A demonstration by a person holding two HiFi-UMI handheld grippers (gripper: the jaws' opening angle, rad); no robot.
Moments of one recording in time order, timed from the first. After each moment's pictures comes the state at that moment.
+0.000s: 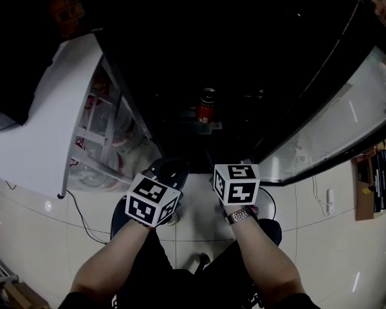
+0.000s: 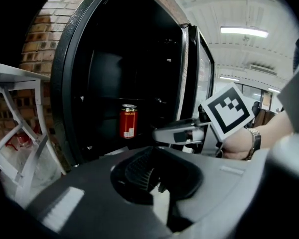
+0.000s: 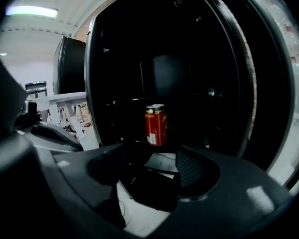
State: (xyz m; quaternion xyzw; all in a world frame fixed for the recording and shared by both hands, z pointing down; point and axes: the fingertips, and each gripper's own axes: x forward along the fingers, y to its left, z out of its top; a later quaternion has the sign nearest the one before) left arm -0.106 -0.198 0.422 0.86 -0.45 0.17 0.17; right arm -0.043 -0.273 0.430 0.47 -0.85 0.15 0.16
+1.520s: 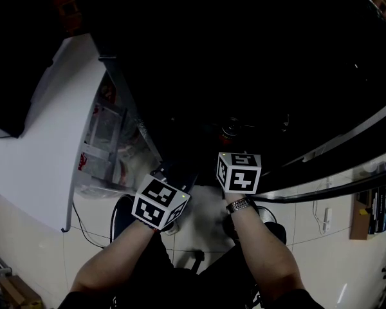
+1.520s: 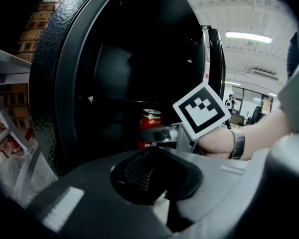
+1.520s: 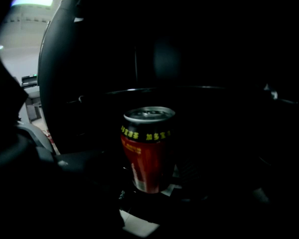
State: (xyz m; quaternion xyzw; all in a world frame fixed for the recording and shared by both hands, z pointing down) left arm -0.138 -0.274 0.423 0.86 -0.45 0.16 0.18; right arm -0.094 -0.384 0.442 0.48 -0.84 0.14 0.20
